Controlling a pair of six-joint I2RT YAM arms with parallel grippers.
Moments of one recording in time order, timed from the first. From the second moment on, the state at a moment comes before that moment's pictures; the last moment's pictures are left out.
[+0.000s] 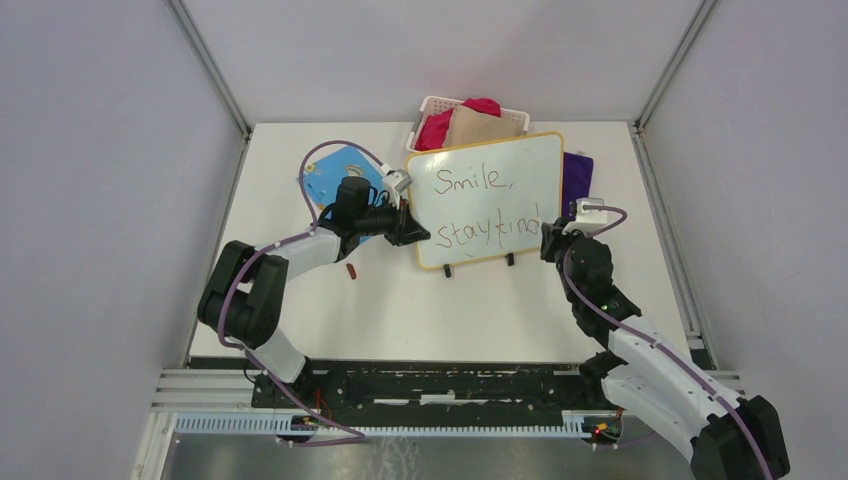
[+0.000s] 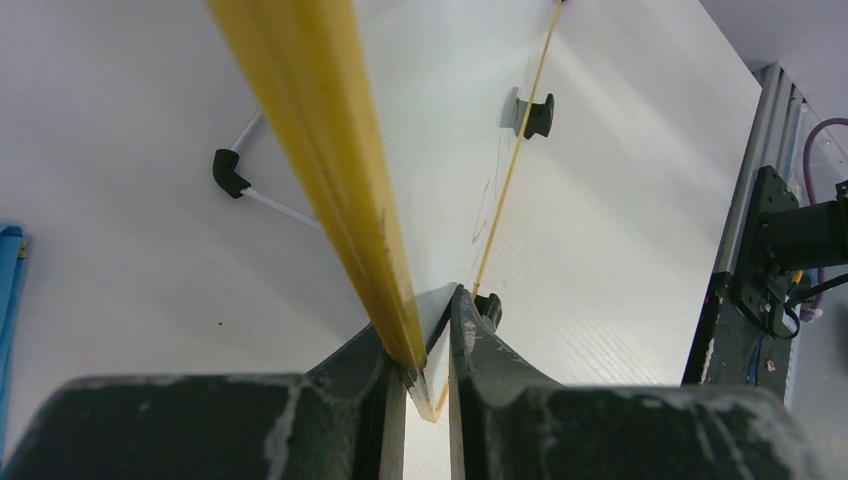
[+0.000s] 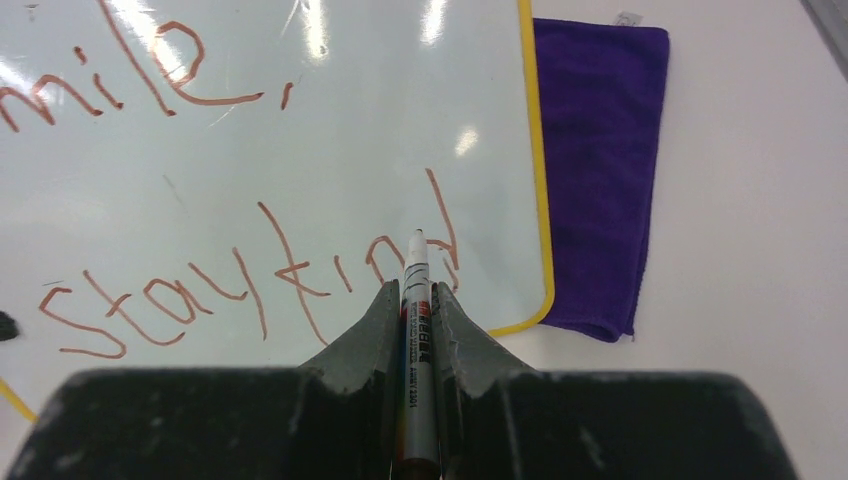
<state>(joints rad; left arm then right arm) -0.39 1.64 0.85 0.24 0.71 -0.12 0.46 0.81 0.39 0.23 0.42 0.24</state>
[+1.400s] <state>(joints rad) -0.40 1.64 0.87 0.22 0.70 -0.12 0.56 0.99 0.43 0.35 0.36 0.26</state>
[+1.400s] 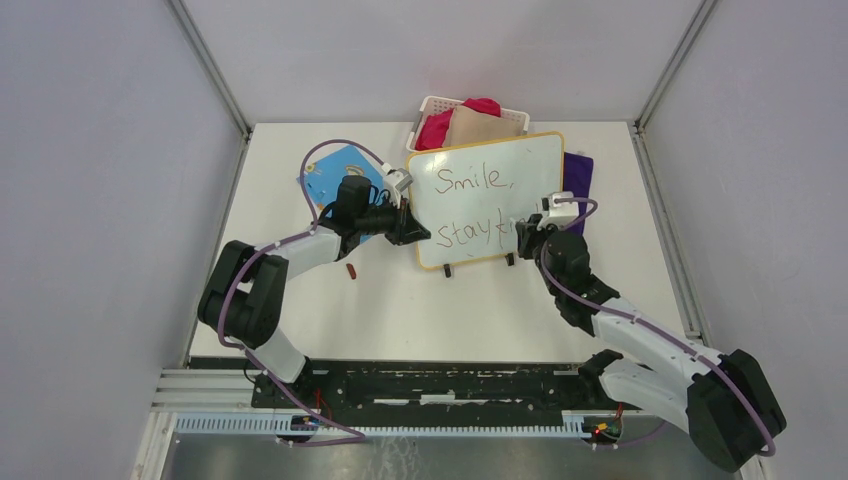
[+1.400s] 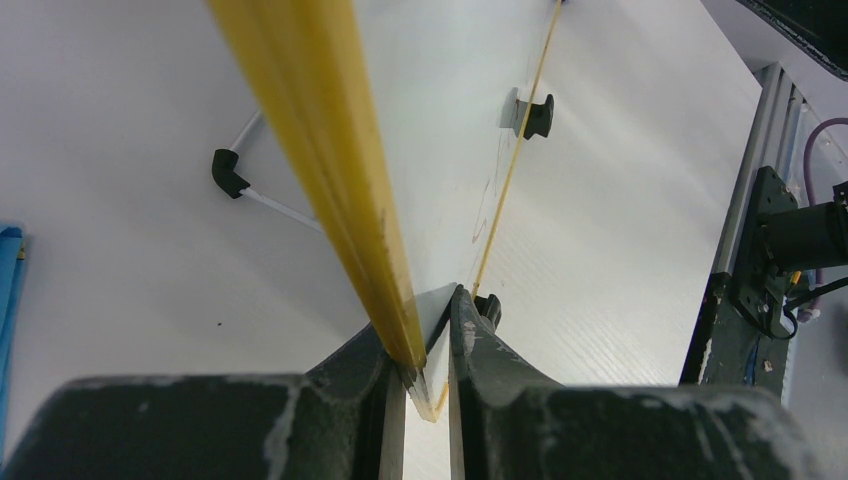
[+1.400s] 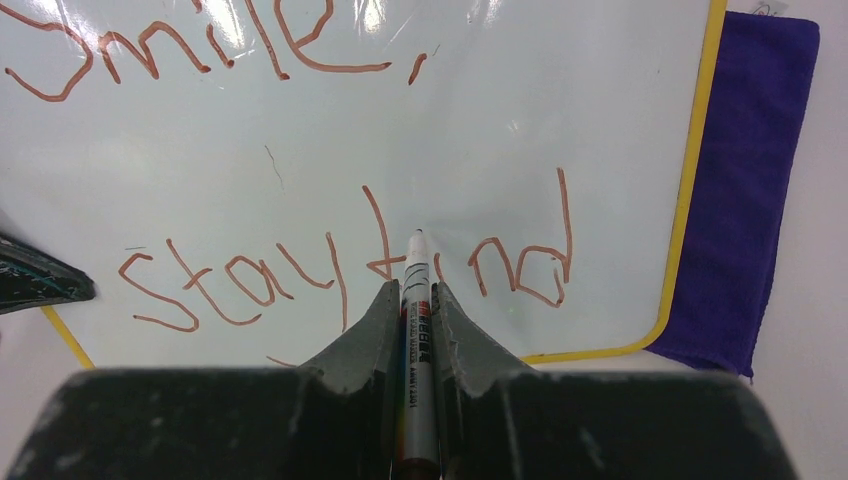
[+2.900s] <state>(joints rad) -0.40 1.64 0.87 0.21 0.70 -0.12 0.54 0.81 0.44 0.31 0.40 0.24</state>
